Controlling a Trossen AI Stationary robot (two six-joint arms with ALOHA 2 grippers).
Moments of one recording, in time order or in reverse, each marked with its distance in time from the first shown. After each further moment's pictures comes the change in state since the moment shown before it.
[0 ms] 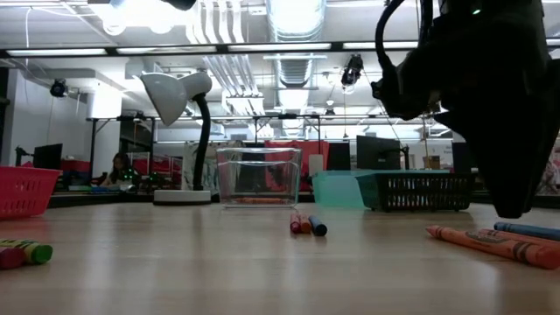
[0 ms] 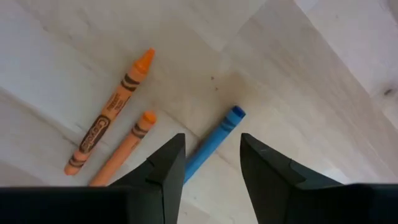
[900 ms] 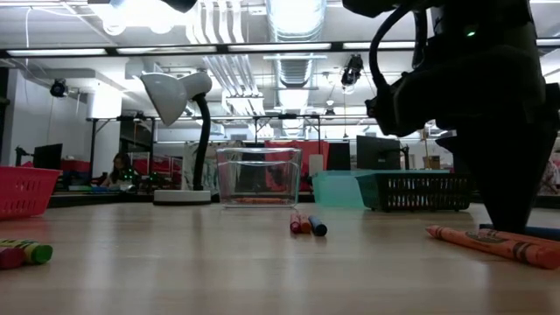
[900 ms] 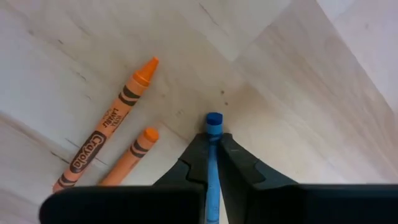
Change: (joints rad) left arm -0.001 -0.004 0.000 -0.019 0.000 0.000; right arm -0.019 0.066 -0.012 0.035 0.011 -0.040
